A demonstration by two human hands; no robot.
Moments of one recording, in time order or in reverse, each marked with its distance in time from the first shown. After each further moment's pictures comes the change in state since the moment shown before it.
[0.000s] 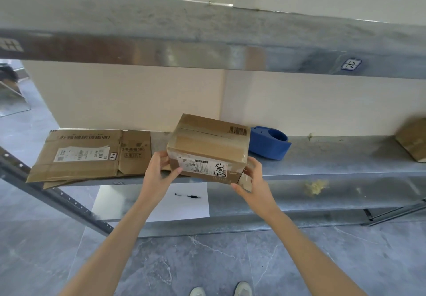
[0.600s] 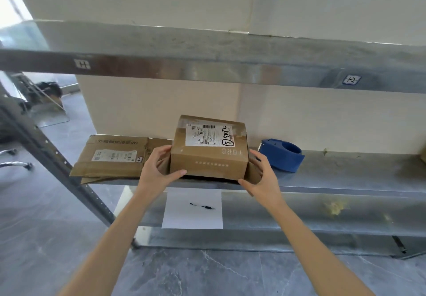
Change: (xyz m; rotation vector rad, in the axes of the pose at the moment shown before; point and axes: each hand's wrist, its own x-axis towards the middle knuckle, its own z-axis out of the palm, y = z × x) left_hand -0.029 0.046 -0.059 -0.099 0.084 0.058; right_hand 0.006 -0.055 -0.004 0.140 0.042 -0.026
